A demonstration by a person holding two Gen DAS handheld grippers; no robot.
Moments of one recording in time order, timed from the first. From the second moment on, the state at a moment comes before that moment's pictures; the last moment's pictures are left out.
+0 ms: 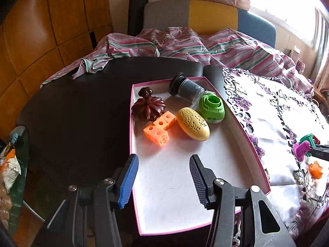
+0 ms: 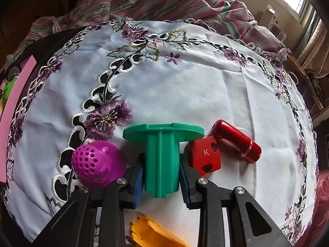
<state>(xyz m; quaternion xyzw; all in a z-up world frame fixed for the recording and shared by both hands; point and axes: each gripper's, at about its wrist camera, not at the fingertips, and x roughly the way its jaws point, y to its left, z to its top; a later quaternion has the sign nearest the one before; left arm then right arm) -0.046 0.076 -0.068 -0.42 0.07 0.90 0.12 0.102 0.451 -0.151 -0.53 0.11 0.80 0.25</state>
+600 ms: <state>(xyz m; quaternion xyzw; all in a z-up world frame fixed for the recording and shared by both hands) -0.042 0.066 -0.070 -0.42 0.06 0.90 0.11 0.117 0.464 -0.118 -0.47 0.13 0.82 0.29</state>
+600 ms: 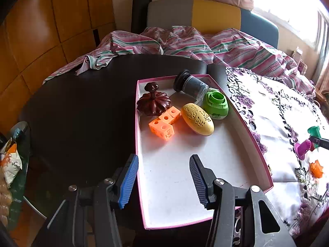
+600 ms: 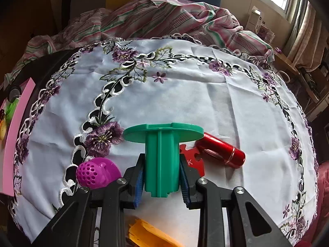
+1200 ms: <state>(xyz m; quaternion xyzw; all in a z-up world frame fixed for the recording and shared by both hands) -0.037 0.055 -0.069 -0.42 0.05 0.90 0.11 0.085 0.401 -0.084 -0.44 0.13 0.86 0.22</state>
